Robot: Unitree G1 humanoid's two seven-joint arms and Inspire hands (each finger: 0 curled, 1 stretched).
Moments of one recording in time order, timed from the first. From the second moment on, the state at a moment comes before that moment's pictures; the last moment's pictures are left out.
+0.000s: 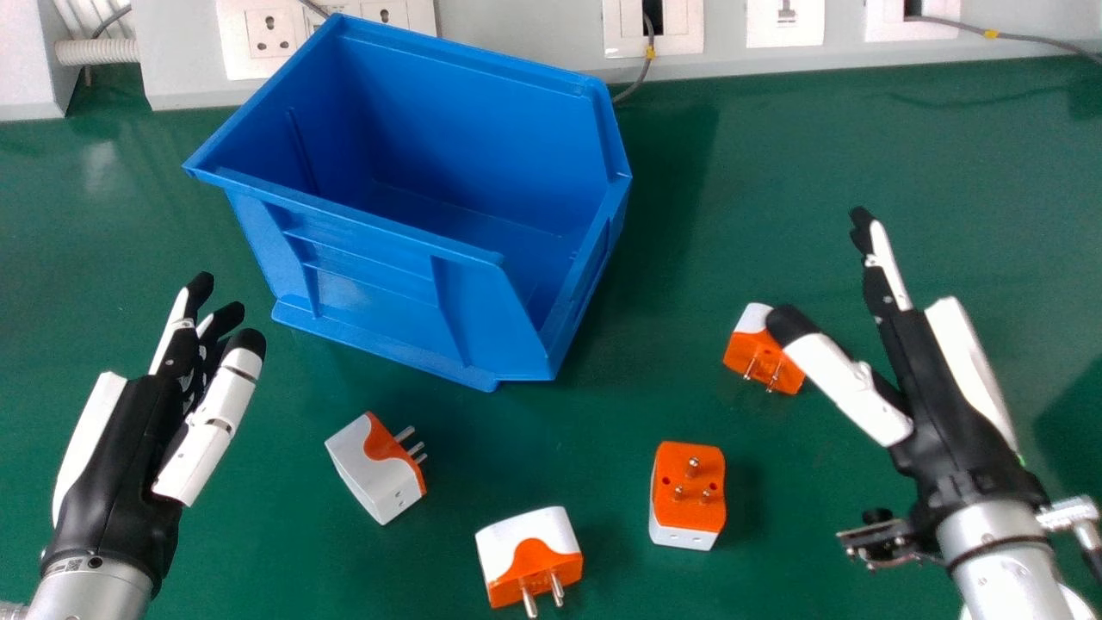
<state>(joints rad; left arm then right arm) 0.26 0.29 0.26 -0.24 -0.02 0.04 -0.17 0.02 -0.22 0.01 -0.06 -0.36 -0.03 -0.01</state>
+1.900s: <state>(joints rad) 0.22 0.30 0.28 -0.22 -0.02 0.05 -0.19 -0.28 -0.51 0.18 0.37 -0.64 0.01 0.06</state>
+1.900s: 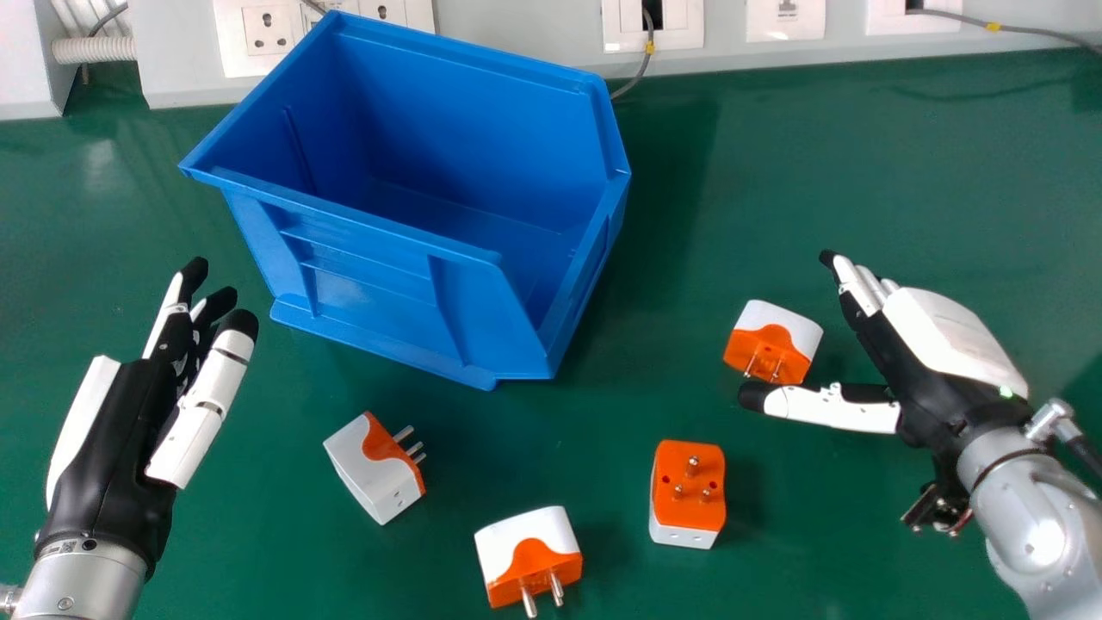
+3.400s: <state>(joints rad) 0.23 0.30 0.29 -0.25 -0.02 0.07 -0.20 -0.61 -0.52 0.40 0.70 -0.69 0.03 0.19</state>
